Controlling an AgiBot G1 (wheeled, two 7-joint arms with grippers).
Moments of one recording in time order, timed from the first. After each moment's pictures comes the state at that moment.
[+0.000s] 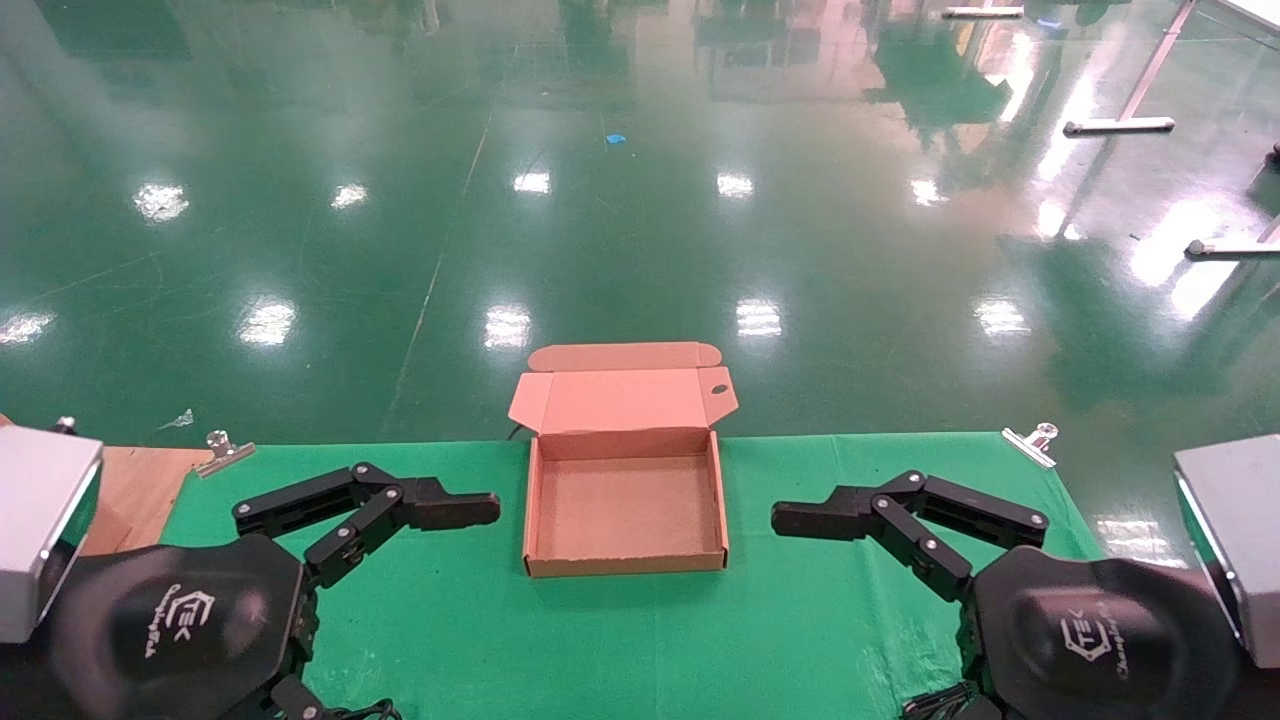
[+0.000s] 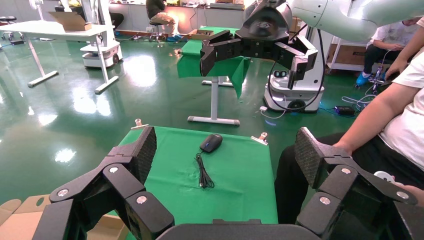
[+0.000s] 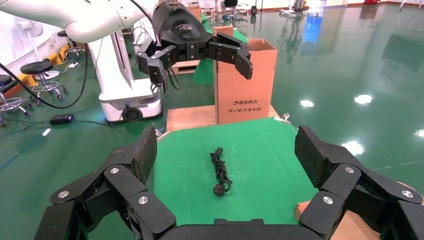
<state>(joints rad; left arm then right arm) -1.08 0.61 0.28 -1.28 0.73 1.49 -0.19 1.07 -0.61 -0.28 1.28 -0.73 -1.50 0.19</state>
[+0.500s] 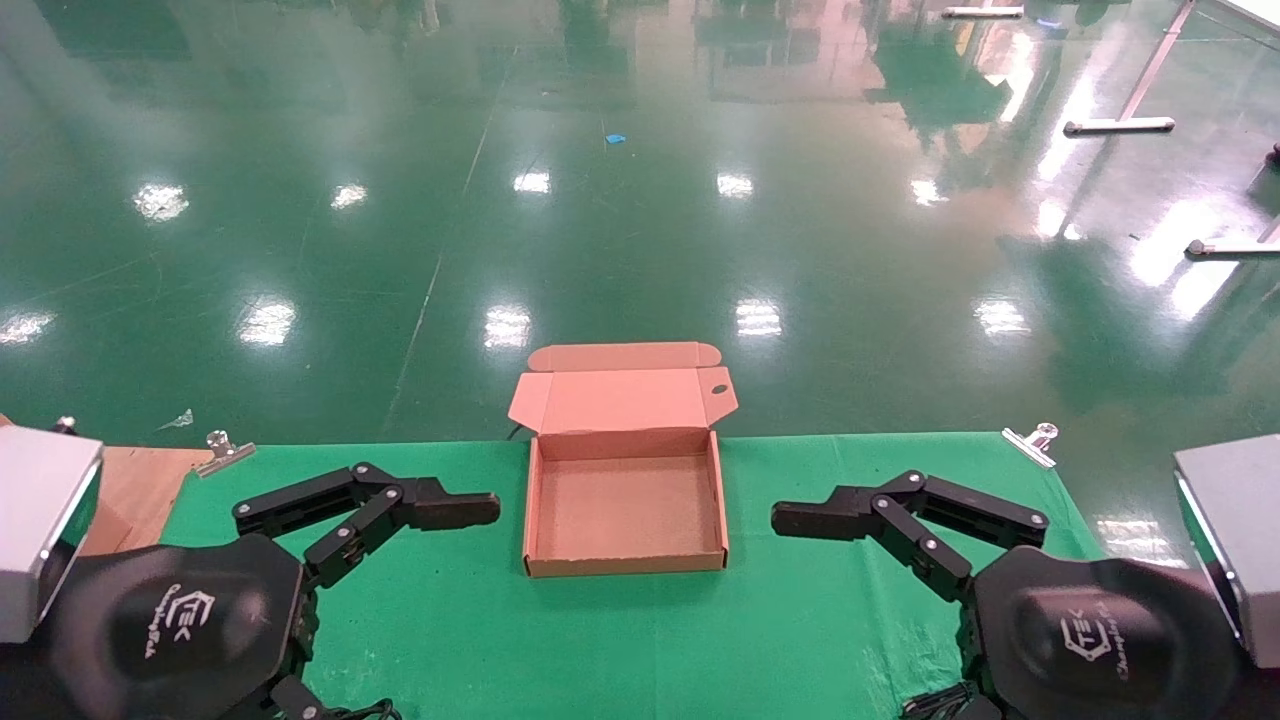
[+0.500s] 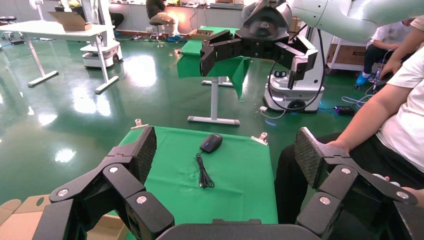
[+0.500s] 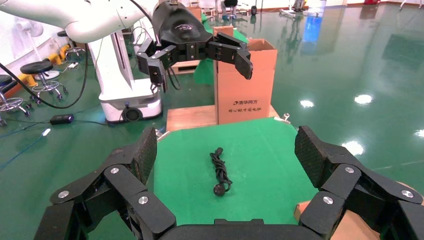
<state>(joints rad) -1.08 0.61 0.28 -1.28 0.73 1.49 -0.19 1.07 -0.61 -0.28 1.28 -0.73 -1.50 0.19</state>
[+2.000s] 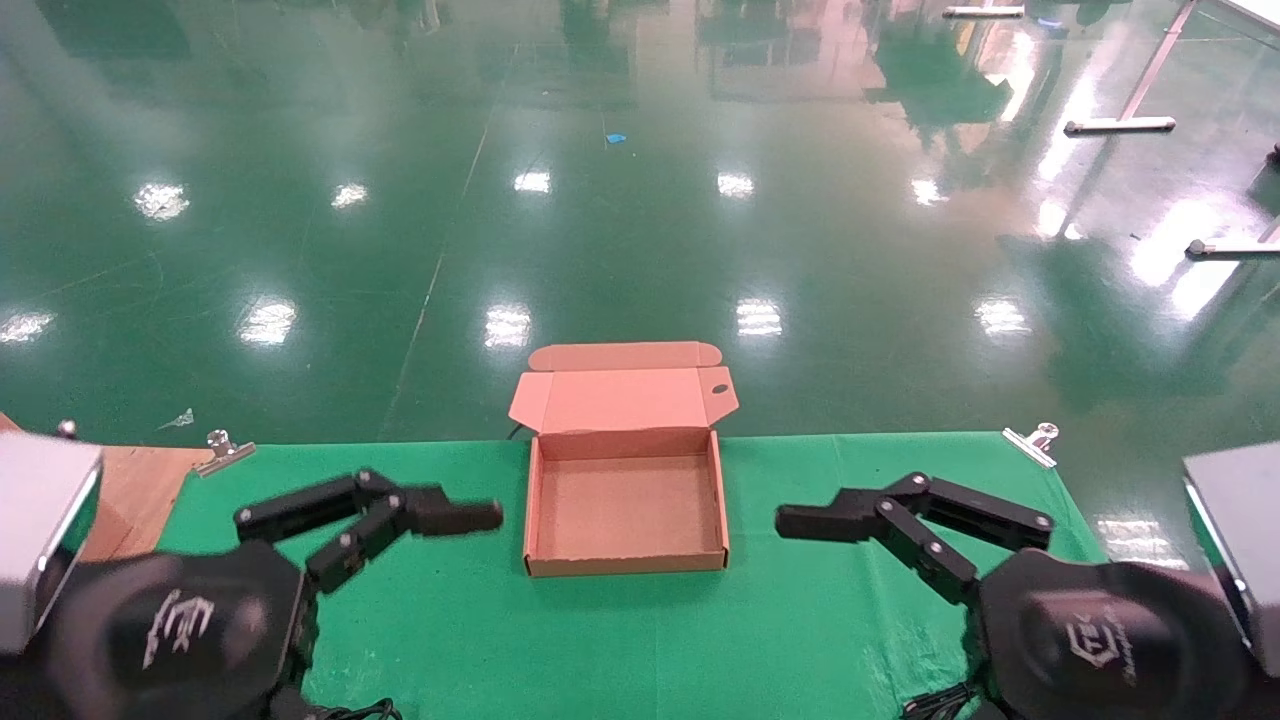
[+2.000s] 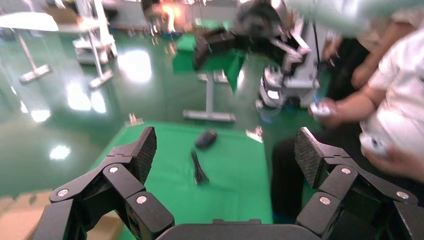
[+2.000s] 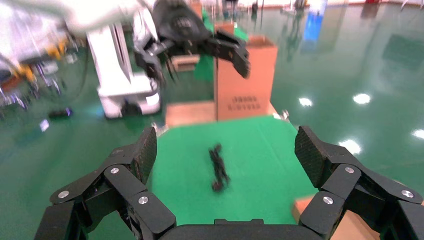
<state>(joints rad) -1.17 0.61 0.33 -1.27 0.84 1.52 -0.21 1.19 -0.60 -0.33 1.30 -0.90 -1.52 0.16</state>
